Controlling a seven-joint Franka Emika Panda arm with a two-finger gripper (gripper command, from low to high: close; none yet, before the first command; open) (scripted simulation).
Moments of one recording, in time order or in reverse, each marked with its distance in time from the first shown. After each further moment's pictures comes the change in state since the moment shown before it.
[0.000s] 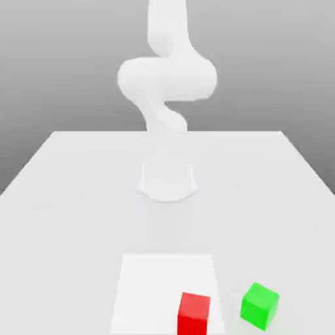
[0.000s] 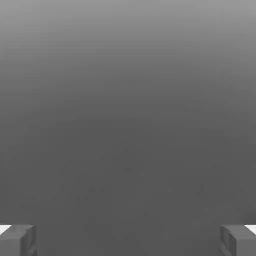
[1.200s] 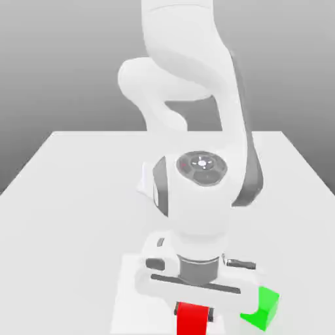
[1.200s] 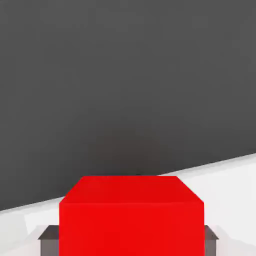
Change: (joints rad) arm -0.007 1.108 0.076 -0.106 -0.107 0.484 0.354
